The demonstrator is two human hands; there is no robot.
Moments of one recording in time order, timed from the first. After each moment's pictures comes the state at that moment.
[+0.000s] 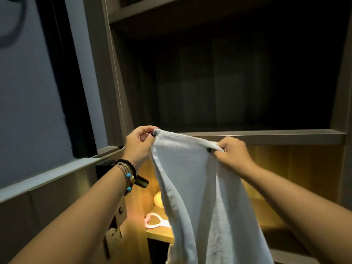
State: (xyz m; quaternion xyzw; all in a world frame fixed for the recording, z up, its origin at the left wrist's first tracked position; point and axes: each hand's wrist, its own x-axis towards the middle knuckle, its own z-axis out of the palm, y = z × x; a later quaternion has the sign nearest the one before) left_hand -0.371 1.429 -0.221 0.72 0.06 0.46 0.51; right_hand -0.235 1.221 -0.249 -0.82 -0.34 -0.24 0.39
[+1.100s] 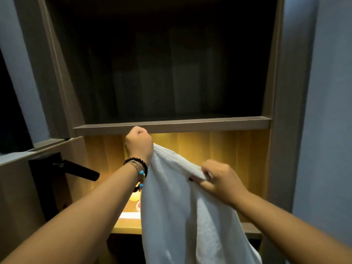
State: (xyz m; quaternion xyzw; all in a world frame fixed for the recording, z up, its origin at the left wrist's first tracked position) left_hand -0.286 1.327 -0.262 0.67 0.15 0.50 0.53; right_hand -0.241 1.114 -0.347 -0.75 -0.47 -0.40 0.26
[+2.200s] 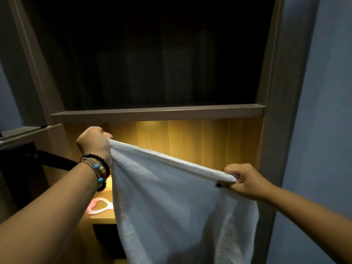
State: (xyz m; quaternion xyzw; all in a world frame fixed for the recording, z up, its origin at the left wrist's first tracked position) left_hand -0.304 1.377 -0.272 0.49 0.25 0.47 0.69; right_hand -0.201 1.031 -0.384 -0.80 -0.46 -0.17 0.35
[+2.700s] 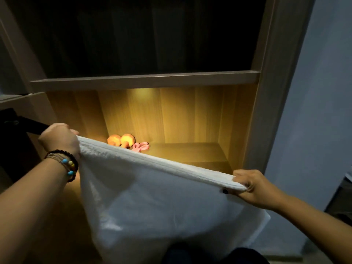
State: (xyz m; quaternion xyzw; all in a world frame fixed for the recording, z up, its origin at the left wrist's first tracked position) left_hand -0.332 1.454 -0.337 0.65 0.34 0.44 0.52; right_hand -0.248 0.983 -0.463 -0.80 -0.48 -0.14 0.33
